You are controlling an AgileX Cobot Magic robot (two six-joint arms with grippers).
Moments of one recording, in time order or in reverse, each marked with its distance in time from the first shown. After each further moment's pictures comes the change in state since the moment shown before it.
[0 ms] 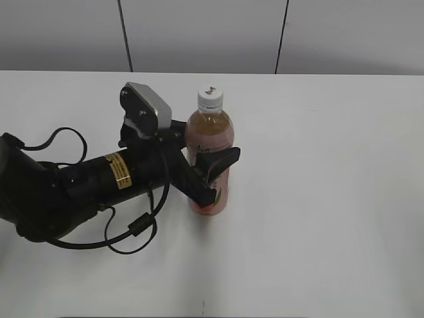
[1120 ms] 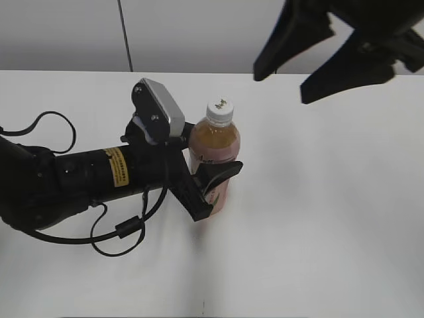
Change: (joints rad) left arm -0.001 -0.089 0.000 0.115 0.170 0.081; right arm 0.514 1.300 -0.830 0.246 0.062 0.423
